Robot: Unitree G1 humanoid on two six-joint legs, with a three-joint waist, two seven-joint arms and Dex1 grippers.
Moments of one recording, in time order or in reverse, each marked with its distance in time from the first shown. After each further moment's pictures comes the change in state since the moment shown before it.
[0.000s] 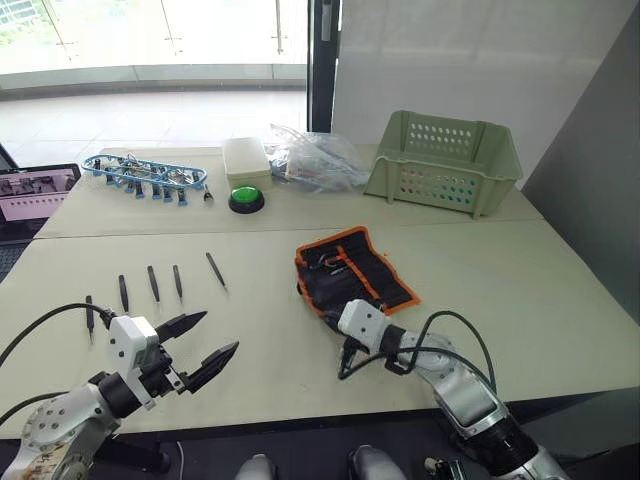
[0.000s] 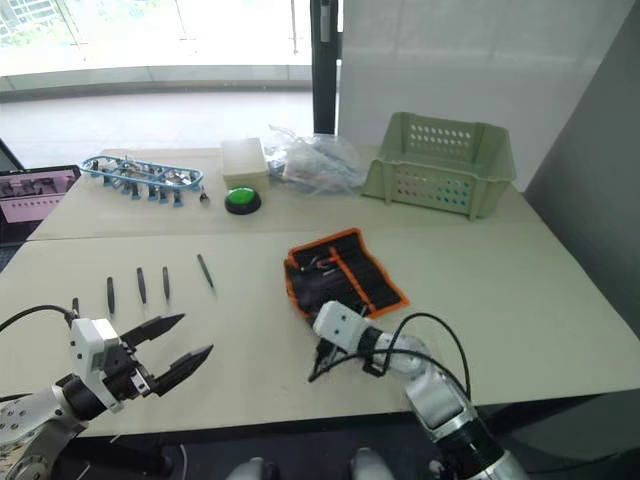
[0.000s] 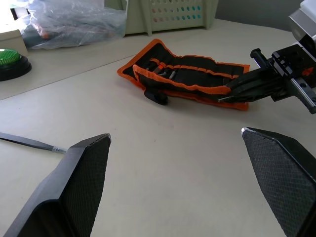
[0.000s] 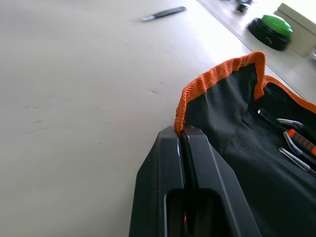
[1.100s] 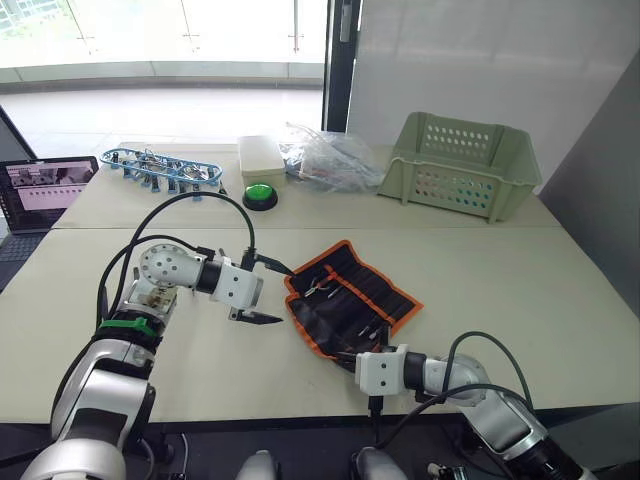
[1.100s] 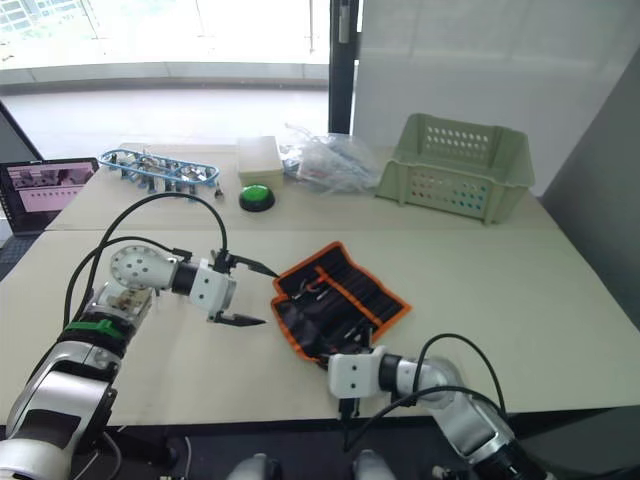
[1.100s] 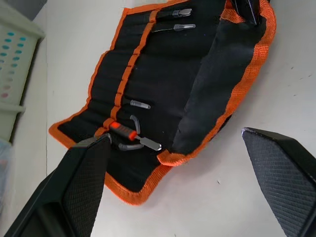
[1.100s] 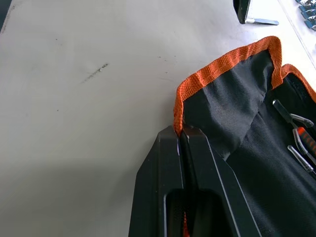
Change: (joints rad) left arm -1.161 0.003 -0.606 1.235 0.577 -1.057 -0.596; right arm 0.116 -0.151 -0.019 -0.082 -0.111 -0.157 0.138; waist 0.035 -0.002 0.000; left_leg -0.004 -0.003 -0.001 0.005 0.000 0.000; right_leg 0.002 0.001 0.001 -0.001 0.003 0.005
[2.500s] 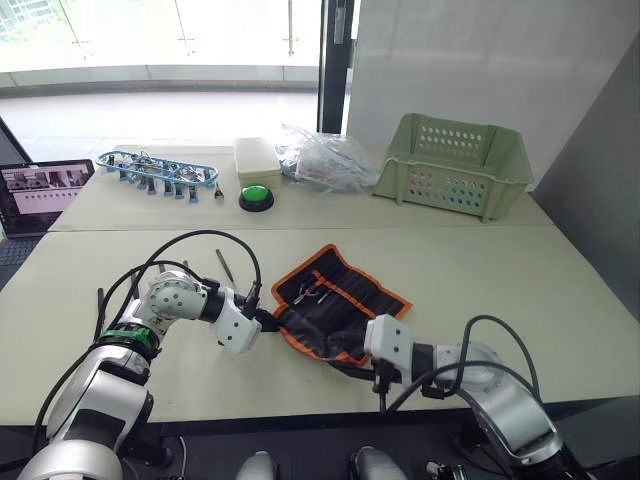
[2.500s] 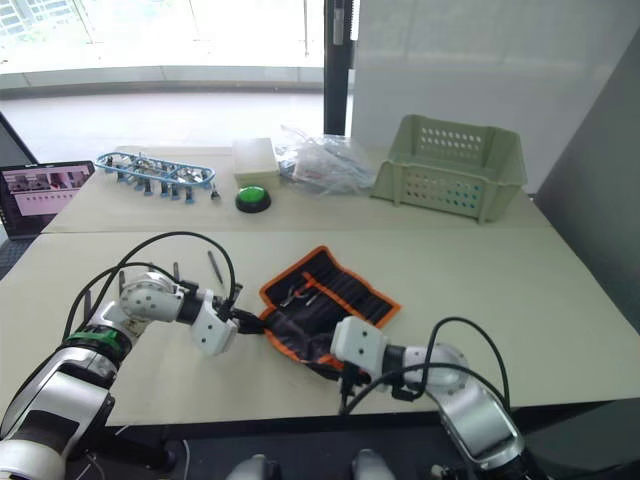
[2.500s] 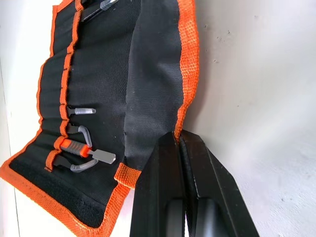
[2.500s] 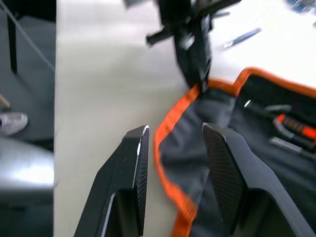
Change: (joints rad) left arm 0.055 0.046 -0.132 0.162 0.187 -0.351 0.261; right arm -0.048 0.125 -0.157 -0.262 0.387 0.542 0.095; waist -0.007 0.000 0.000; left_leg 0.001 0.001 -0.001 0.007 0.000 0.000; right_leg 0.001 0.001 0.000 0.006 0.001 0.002
